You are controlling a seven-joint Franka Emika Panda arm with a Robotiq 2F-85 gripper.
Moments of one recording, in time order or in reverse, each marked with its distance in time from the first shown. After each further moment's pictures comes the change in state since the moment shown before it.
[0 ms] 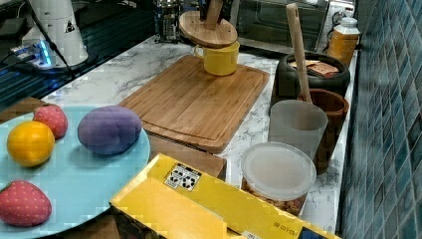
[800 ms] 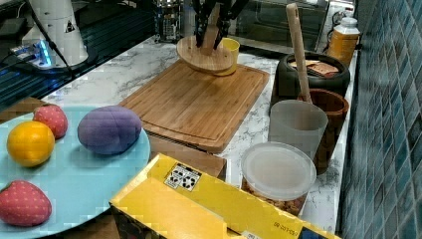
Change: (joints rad) arm -0.015 0.044 -0.032 -0.104 -0.014 0.182 0.006
